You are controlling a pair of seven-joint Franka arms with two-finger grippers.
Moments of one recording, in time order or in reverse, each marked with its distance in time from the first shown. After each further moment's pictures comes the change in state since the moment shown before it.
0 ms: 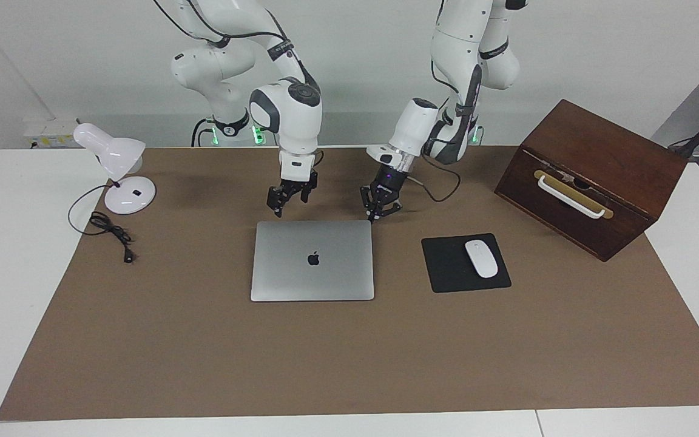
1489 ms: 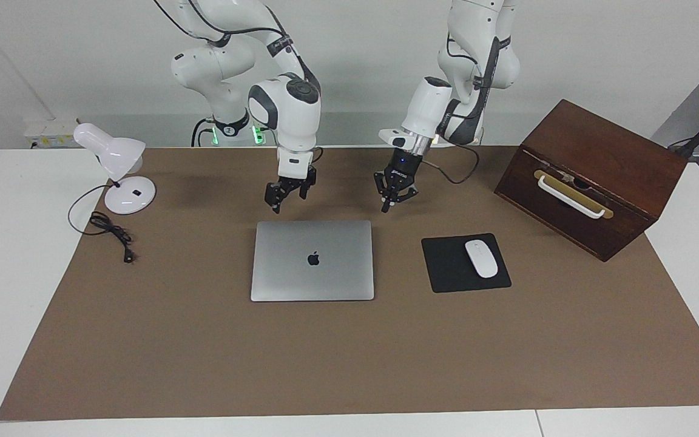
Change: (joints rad) left arm 0.046 -0.211 -0.011 -0.085 0.000 -0.175 0.050; right arm 0.000 -0.019 0.001 0.000 0.017 -0.032 0.000
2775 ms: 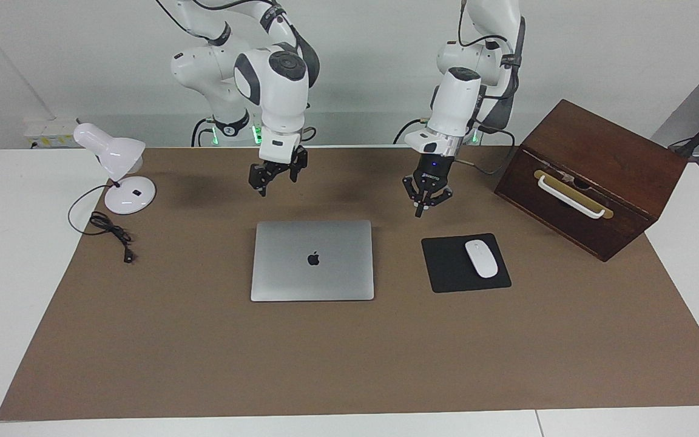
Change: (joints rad) left arm 0.138 -0.136 0.001 0.079 0.000 -0.361 0.011; right arm 0.000 -0.068 0.002 0.088 0.042 -0.189 -0.002
